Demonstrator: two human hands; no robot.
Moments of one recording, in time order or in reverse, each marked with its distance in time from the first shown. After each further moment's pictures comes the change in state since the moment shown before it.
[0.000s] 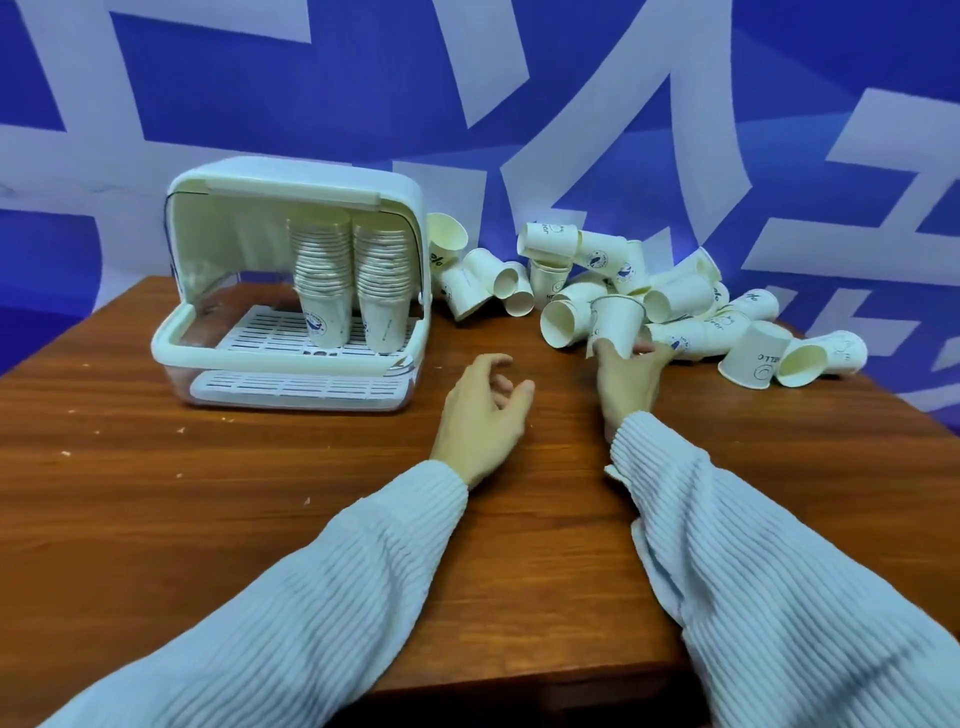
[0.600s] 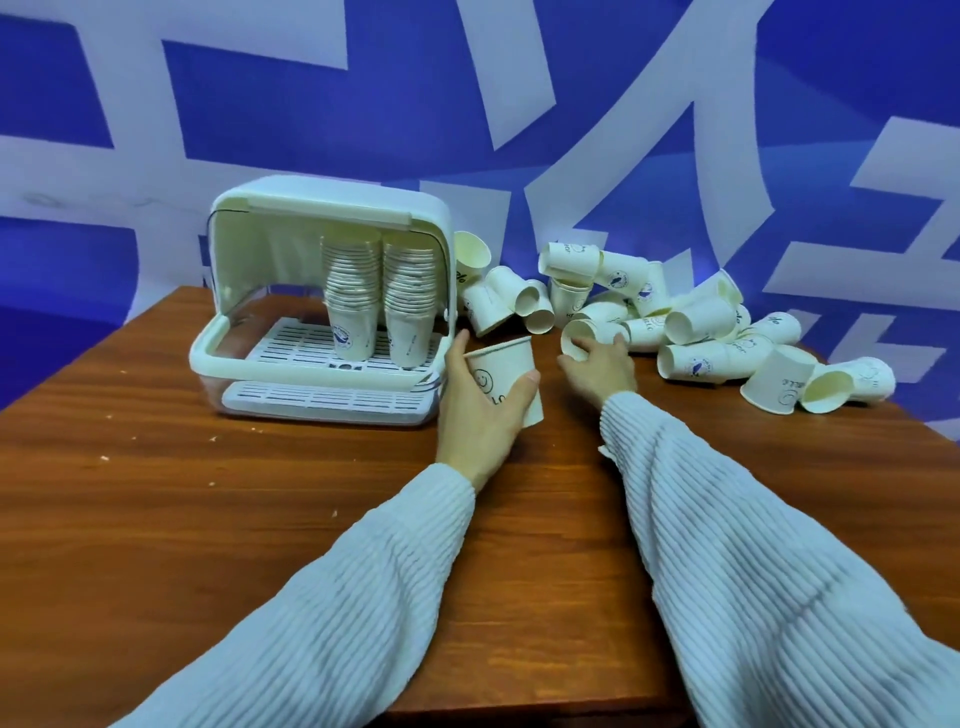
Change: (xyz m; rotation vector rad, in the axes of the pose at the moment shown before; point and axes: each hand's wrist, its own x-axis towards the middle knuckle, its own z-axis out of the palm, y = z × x) left_hand 0.009 -0.004 -0.018 -0.173 0.189 -0.030; right_hand 0.026 -0.014 0.048 -0.834 -0.405 -0.184
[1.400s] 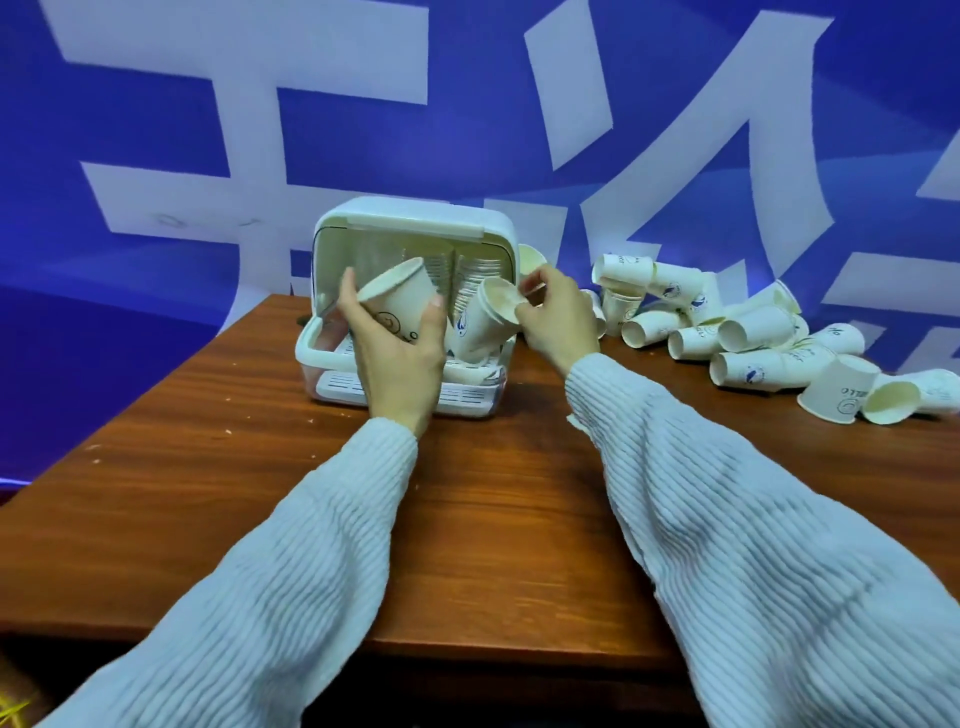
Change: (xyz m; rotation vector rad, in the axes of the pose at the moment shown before) left_hand 0.007 0.039 -0.125 -0.067 0.474 0.236; right_hand -0.078 -0.137 0.007 0.348 0.164 -0.486
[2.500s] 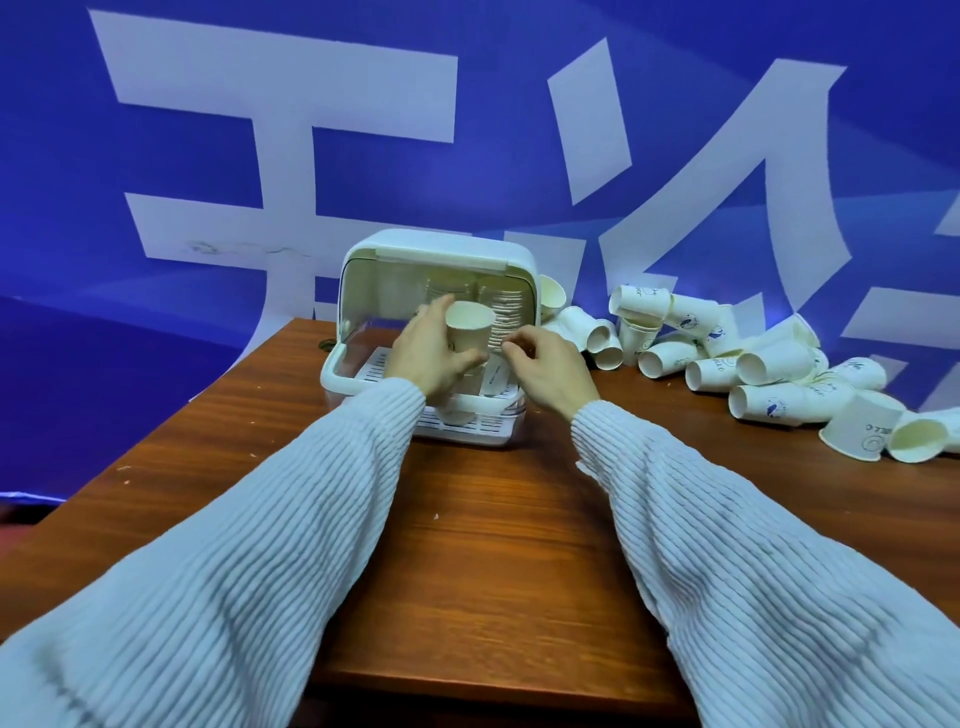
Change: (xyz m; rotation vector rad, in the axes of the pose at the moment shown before) left_hand 0.080 -0.022 0.011 0.718 -0.523 0.109; right_hand -0.009 0.002 0.025 -0.090 -0.179 -0.130
